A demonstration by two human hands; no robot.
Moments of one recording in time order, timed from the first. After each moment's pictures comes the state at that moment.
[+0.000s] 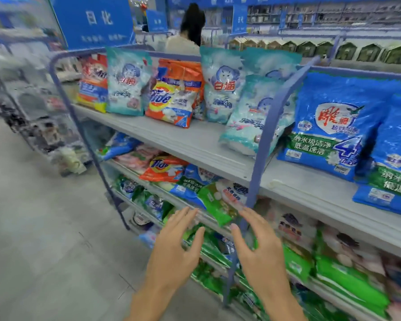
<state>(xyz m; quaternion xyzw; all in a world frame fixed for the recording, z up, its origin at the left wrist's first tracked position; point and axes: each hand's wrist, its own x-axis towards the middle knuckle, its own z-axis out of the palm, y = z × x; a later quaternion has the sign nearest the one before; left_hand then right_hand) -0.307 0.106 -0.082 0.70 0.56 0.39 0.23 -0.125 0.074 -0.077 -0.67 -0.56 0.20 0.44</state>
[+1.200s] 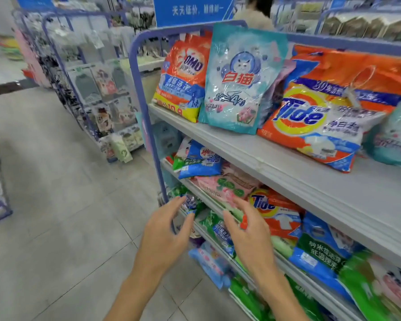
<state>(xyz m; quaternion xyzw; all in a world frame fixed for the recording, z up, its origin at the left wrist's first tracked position) -0.663 0.409 -0.092 0.62 0.65 0.39 0.20 -0.471 0.434 -0.114 -0.62 -0.61 0.31 0.39</state>
